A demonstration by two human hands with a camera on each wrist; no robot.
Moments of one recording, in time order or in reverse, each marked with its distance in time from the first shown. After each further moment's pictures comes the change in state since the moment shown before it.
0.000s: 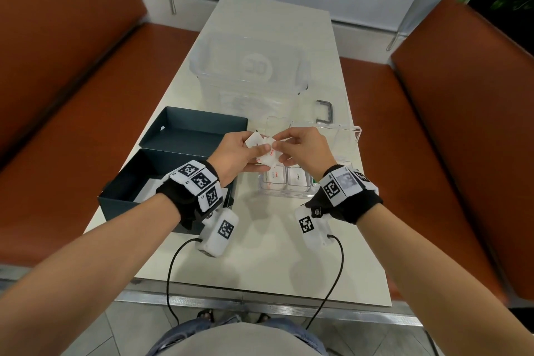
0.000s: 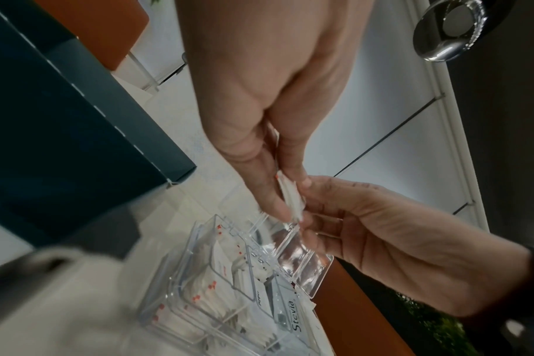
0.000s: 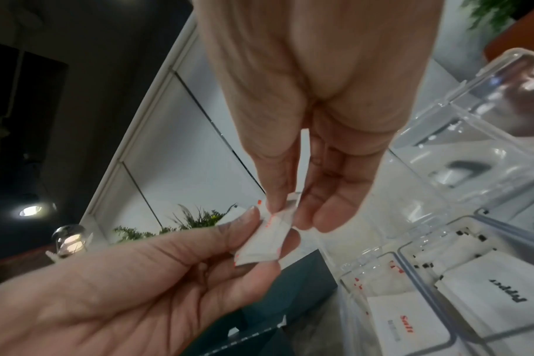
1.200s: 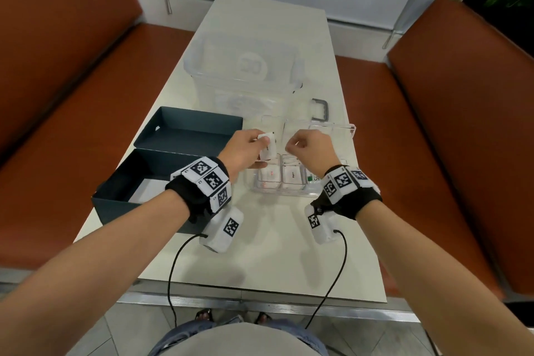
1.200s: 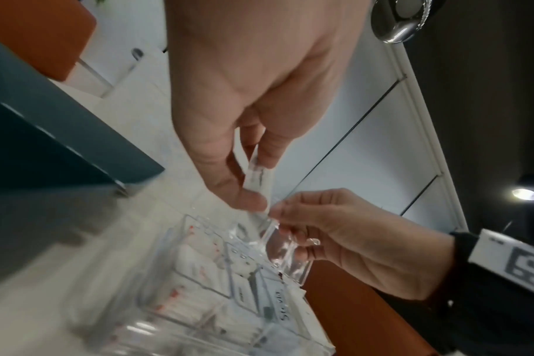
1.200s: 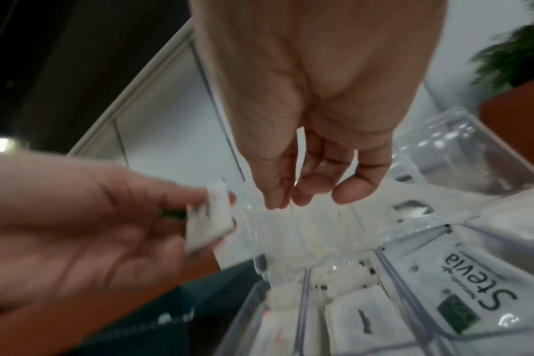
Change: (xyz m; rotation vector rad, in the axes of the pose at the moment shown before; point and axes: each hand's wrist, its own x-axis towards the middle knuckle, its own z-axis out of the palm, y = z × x) left_hand 0.009 0.006 0.026 0.257 0.108 -0.027; right_hand 0.012 0.028 -0.022 -0.492 0.089 -0.079
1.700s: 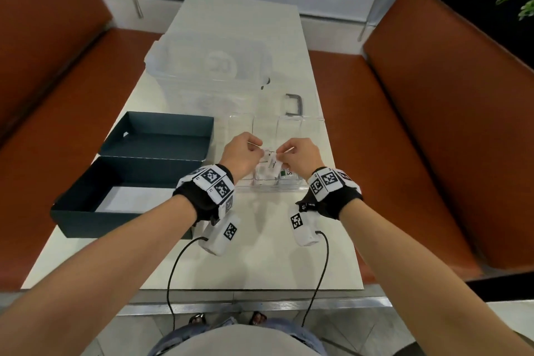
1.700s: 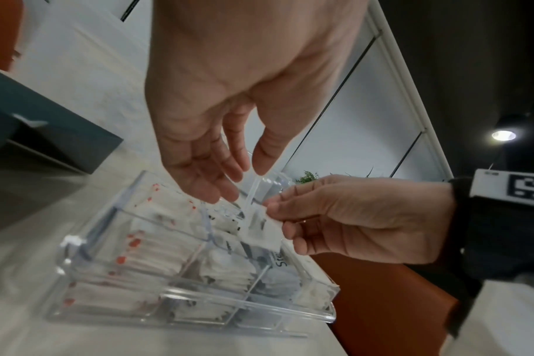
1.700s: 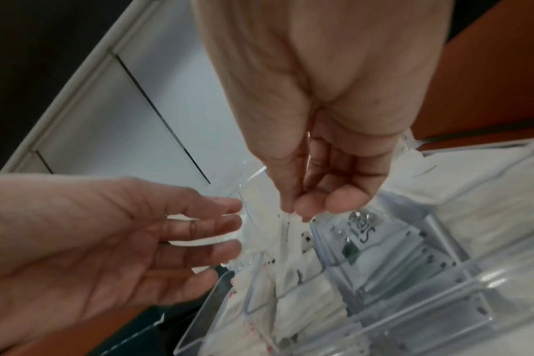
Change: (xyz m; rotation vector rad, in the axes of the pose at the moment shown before) left_hand 0.013 -0.009 0.057 0.314 0.093 0.078; right_hand -0.018 0.040 -0.008 0.282 -0.017 0.254
